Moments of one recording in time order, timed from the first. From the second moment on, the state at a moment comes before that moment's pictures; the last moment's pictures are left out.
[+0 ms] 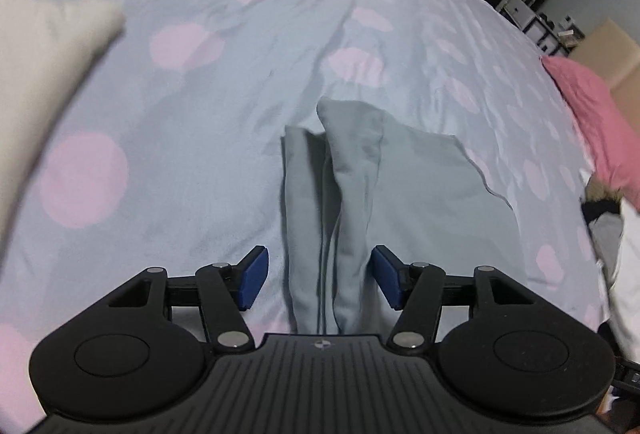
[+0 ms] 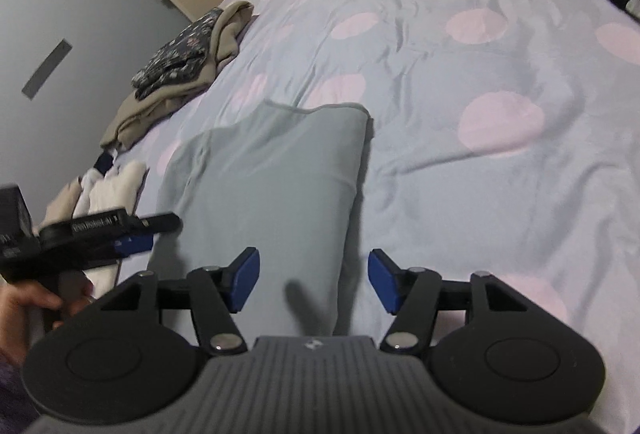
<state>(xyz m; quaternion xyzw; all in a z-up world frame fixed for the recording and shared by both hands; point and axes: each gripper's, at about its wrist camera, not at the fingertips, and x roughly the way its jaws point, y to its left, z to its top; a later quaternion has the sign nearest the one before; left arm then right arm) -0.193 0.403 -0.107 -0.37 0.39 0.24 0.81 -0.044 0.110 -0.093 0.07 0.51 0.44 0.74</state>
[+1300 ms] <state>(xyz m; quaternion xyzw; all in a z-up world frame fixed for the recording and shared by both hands) -0.288 0.410 0.005 -0.25 0.16 0.28 0.92 -0.087 0.183 0.003 0.08 0.32 0.57 0.75</state>
